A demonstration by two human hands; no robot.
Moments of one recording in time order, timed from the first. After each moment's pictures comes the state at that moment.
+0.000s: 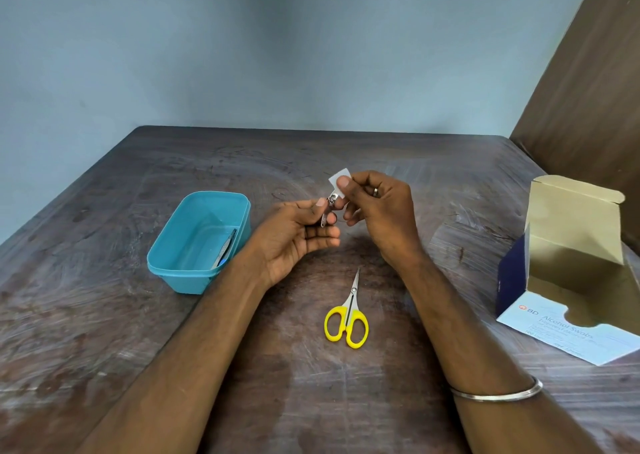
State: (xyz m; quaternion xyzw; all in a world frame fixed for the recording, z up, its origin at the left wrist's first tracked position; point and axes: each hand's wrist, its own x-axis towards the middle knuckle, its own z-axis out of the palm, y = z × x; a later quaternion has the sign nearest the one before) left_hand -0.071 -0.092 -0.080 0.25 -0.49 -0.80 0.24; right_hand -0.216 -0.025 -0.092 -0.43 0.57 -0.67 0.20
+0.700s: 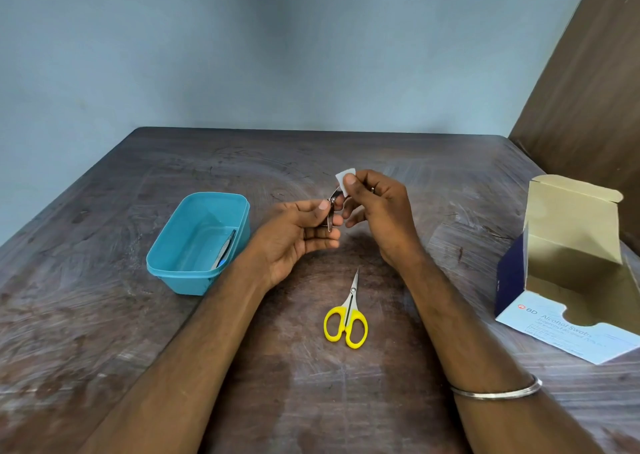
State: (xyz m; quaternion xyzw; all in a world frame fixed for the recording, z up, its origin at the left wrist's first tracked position) left_hand -0.072 -0.089 -0.078 0.28 -0.50 -0.78 0.25; right_hand -0.216 -0.024 -0.089 -0.43 0.57 -0.66 0.23
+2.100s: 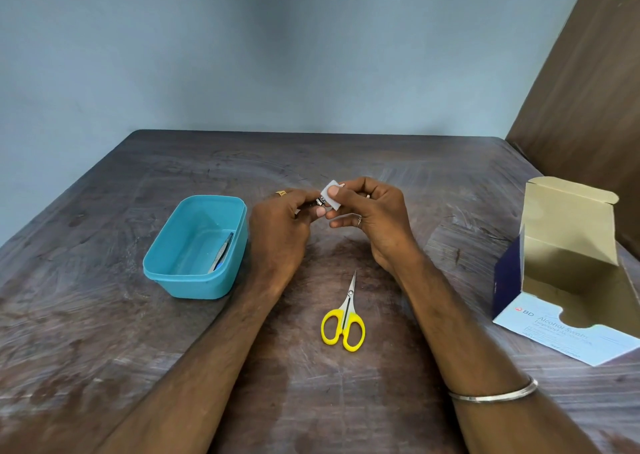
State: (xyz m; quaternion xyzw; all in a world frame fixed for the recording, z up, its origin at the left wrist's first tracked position) left_hand -0.077 -0.083 -0.085 0.34 -0.80 -0.23 0.44; right_hand -0.212 -0.024 -0.087 -0.36 0.53 -0.70 0.32
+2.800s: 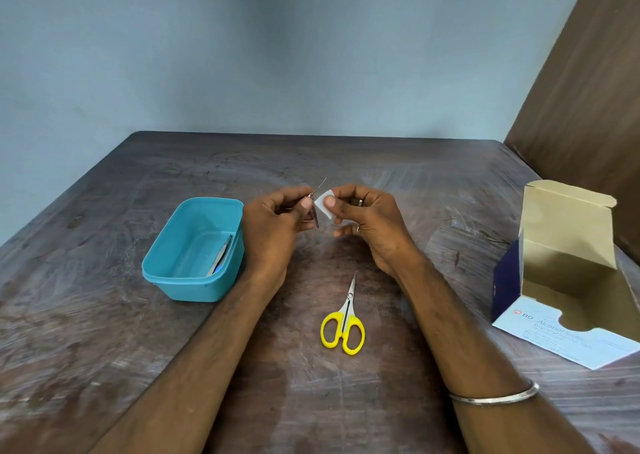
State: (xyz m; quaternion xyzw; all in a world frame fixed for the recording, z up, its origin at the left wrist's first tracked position) left_hand -0.081 -0.092 -0.090 0.39 -0.59 -0.53 0.47; right_hand -0.217 -0.028 -0.094 -0.38 0.55 -0.65 0.34
